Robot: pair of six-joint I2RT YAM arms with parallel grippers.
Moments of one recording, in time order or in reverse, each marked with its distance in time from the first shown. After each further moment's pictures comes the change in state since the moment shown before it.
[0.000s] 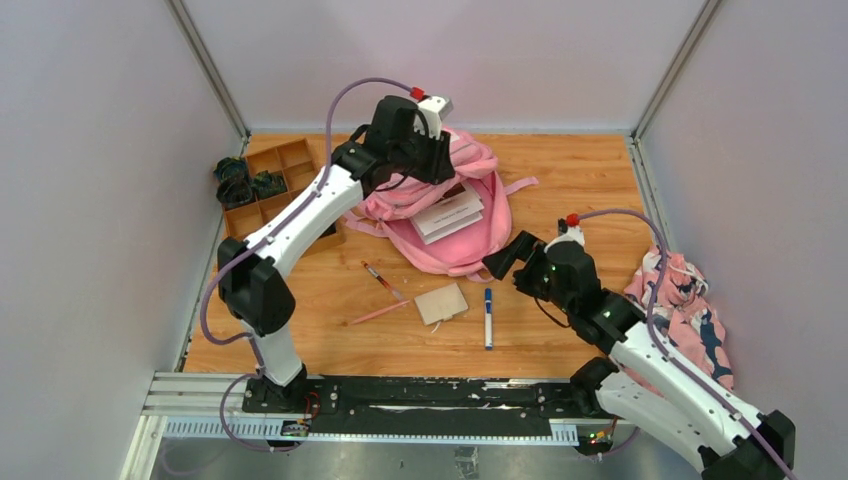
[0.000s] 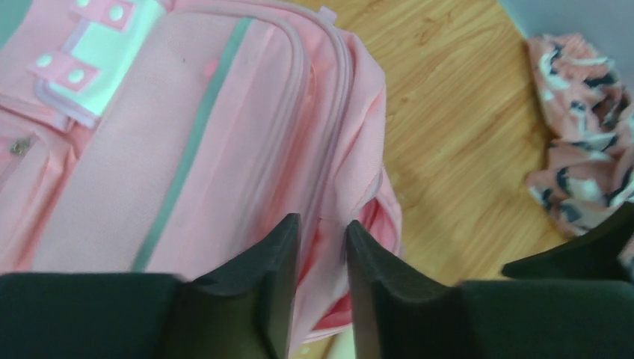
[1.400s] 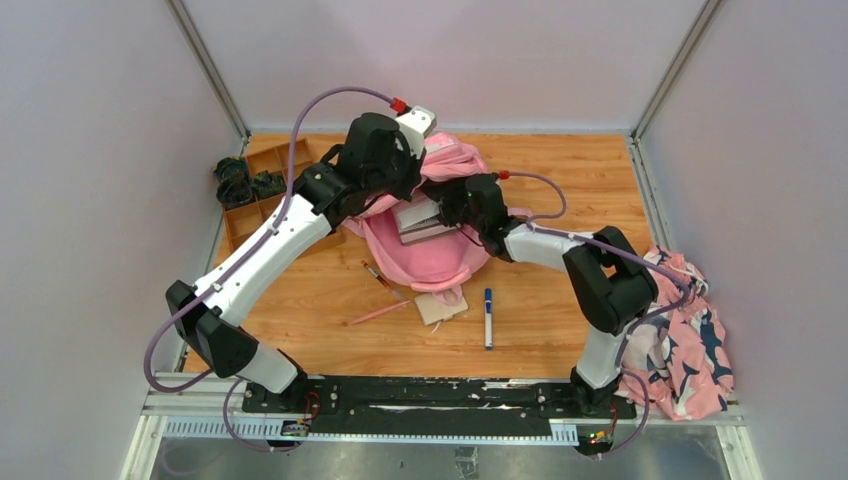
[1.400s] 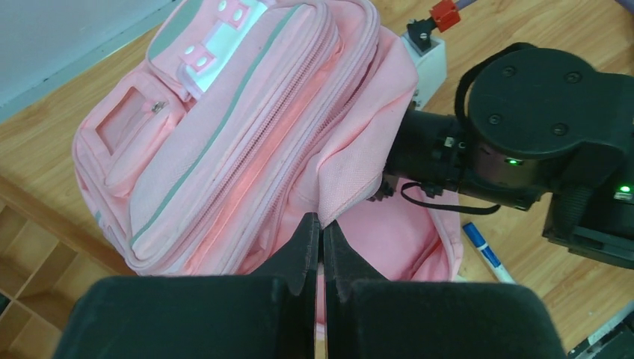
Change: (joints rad) left arm -0.091 -0.239 -0.102 -0.137 -0.277 0.151; right arm -0.039 1.019 0.430 0.693 -0.099 0.603
